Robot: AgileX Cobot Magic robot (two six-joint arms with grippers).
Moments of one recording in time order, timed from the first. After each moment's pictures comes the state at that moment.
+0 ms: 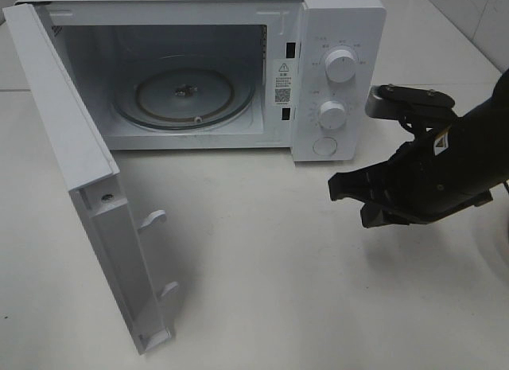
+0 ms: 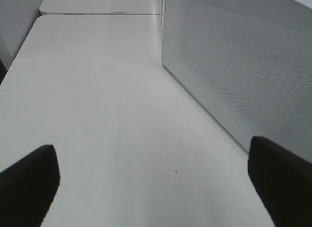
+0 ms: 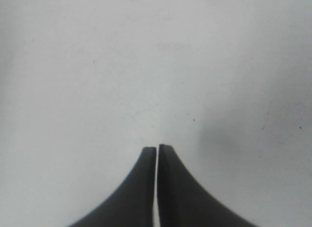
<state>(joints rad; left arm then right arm) 0.00 -0.01 -0.50 -0.07 1.04 0.02 0.42 1.50 -0.69 0.13 0.33 0.23</state>
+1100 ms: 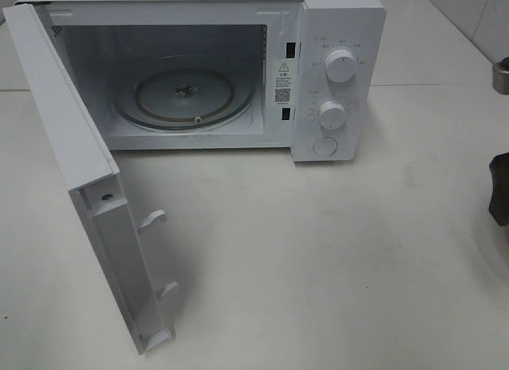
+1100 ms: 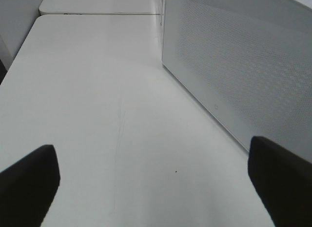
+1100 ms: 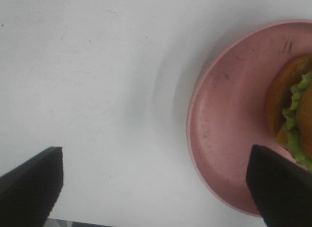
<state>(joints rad) 0.00 -0.01 -0.50 -0.07 1.04 0.02 0.05 1.33 -0.84 -0.14 0.88 -0.09</state>
